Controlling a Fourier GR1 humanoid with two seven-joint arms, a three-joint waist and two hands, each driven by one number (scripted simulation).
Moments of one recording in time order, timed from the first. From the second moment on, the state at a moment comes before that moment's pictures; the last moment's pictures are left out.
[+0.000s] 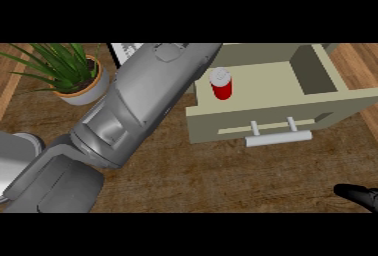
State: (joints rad) left arm -1.61 0.00 -0.31 -0.33 0.47 0.63 0.08; right arm -0.07 -0.17 -0.27 -2.24 -0.03 0.09 0.36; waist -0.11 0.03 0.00
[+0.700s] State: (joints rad) left arm -1.63 0.00 -0.28 -0.32 0.58 0.65 0.02; right arm -0.19 -0.30 -0.13 -2.12 0.29 0.13 0.24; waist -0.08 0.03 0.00
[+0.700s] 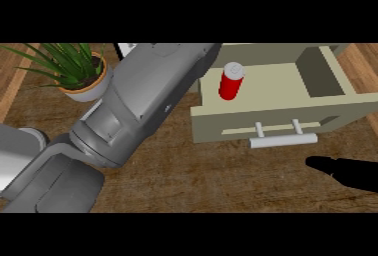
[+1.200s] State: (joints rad) left arm -1.64 0.00 -0.30 -0.29 0.59 0.65 -0.01; right arm -0.30 -0.32 0.05 -1.84 0.61 0.05 0.12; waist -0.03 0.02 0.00
